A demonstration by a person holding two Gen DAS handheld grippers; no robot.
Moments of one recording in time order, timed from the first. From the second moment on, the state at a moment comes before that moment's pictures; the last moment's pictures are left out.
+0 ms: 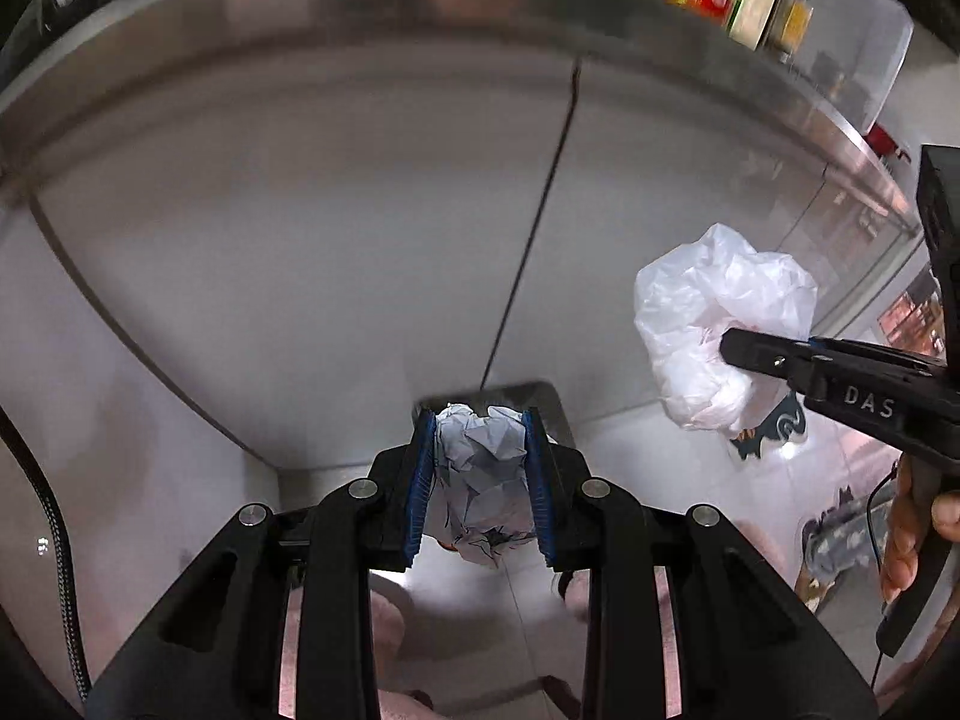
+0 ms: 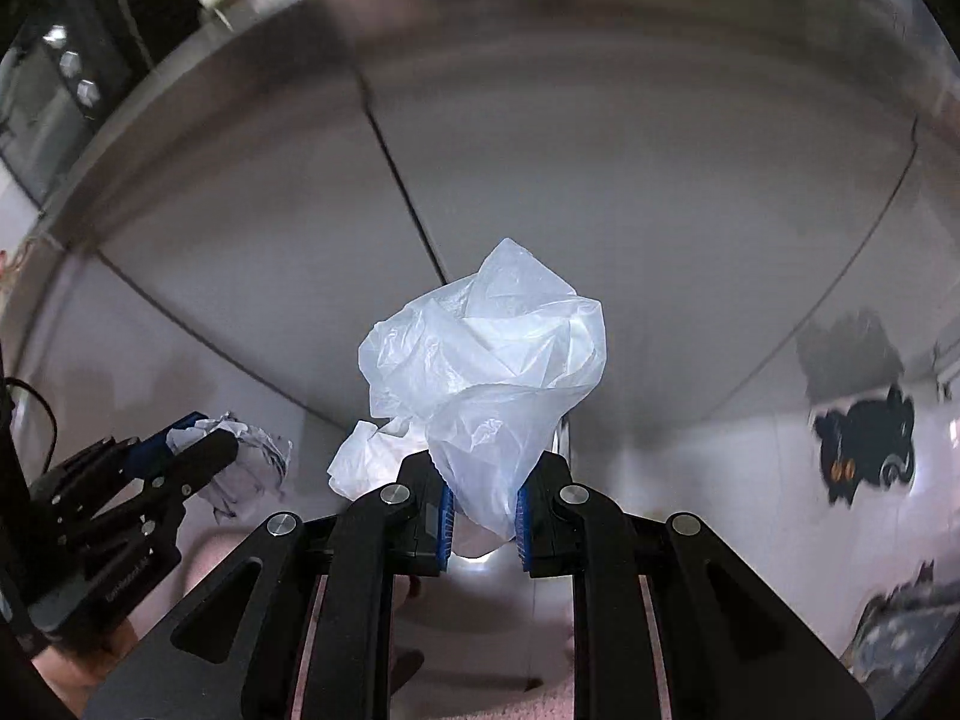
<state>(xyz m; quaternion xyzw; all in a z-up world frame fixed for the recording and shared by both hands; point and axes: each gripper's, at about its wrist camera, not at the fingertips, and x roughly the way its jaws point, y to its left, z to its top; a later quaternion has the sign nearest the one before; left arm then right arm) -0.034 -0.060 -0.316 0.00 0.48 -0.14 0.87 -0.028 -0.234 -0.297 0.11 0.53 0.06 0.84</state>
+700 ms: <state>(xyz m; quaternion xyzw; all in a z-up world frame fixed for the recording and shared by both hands) 0.040 -0.098 -0.488 0.01 0.63 -0.14 0.76 0.042 -0.229 -0.458 0.15 0.66 0.04 0.74</state>
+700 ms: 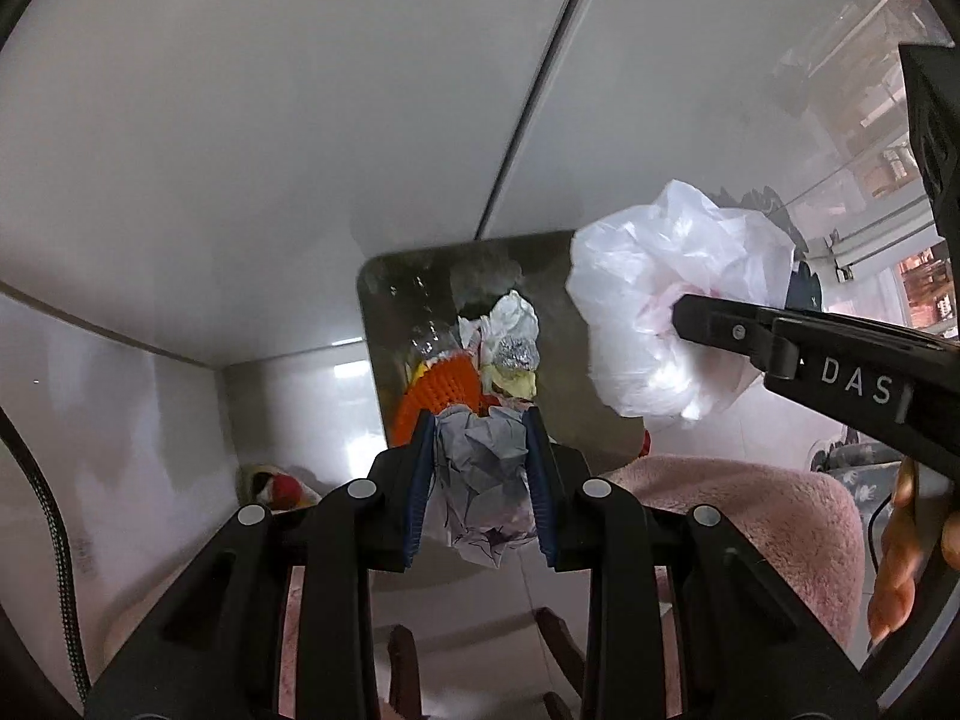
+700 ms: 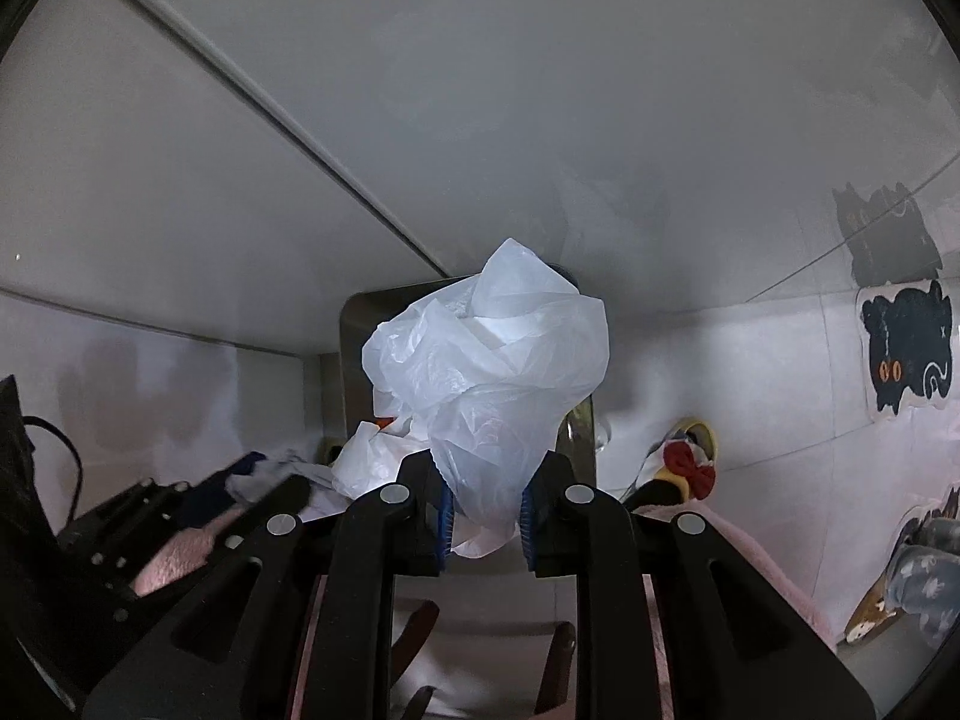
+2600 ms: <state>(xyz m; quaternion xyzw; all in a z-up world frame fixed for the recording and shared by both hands) 0.125 -0.039 -0.100 0.03 0.36 -0.09 0.93 0.148 -0.232 -0.075 0.11 0.38 0.04 0.92</state>
